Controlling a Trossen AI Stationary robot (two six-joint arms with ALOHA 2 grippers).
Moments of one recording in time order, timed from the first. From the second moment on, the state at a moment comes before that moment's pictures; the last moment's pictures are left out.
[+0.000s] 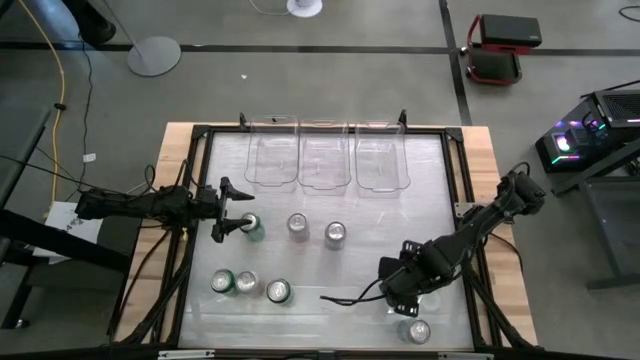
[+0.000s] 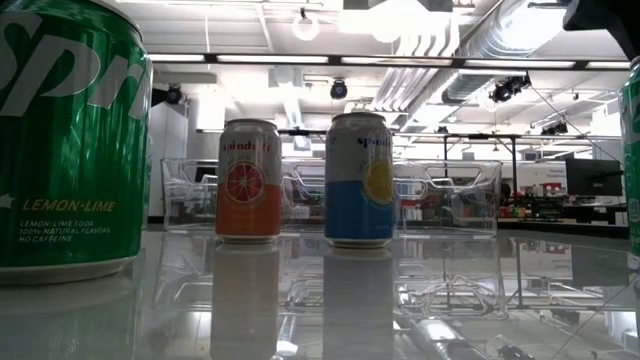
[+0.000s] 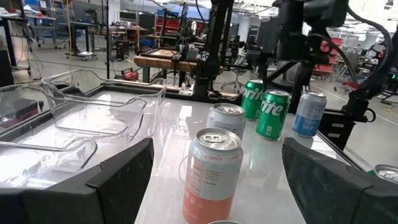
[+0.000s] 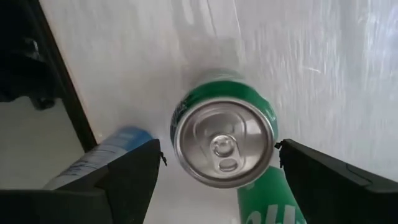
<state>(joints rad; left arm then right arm) -0.09 0.04 0.01 0.02 -0.12 -0.10 0.63 1.64 1.38 -1.16 -0.03 0.87</state>
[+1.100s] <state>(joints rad) -0.09 0.04 0.01 0.02 -0.12 -0.10 0.65 1.63 1.20 -0.91 0.06 0.80</state>
